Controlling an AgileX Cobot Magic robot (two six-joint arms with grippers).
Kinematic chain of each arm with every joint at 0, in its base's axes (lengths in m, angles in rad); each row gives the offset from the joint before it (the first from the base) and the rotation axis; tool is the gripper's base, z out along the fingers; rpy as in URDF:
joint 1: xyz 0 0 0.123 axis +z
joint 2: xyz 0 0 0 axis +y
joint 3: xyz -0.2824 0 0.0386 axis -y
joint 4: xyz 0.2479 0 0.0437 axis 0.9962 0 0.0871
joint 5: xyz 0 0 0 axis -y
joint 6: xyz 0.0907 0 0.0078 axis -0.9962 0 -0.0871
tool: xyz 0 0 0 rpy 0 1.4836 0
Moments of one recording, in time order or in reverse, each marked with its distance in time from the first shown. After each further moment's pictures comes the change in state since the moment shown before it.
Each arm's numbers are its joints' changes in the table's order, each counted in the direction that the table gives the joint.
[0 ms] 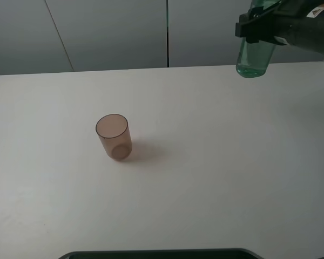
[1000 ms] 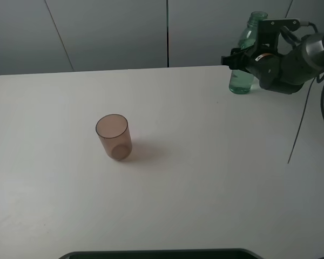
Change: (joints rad) left arm 0.000 0.000 0.000 0.000 0.000 0.000; right arm -0.132 0.712 0.356 0.032 0.288 -0.077
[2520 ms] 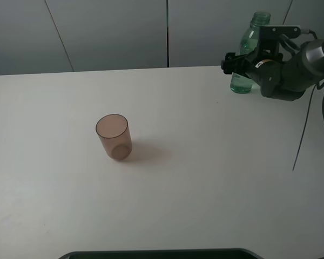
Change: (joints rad) left arm 0.000 0.000 0.000 0.000 0.000 -0.002; right arm 0.002 0.018 -0.046 -0.033 0.069 -0.074
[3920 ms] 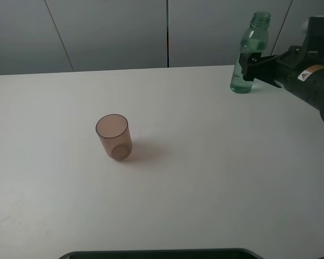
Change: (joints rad) left arm 0.000 0.000 0.000 0.000 0.000 0.000; right arm 0.000 -0.453 -0.495 -0.254 0.079 -0.224
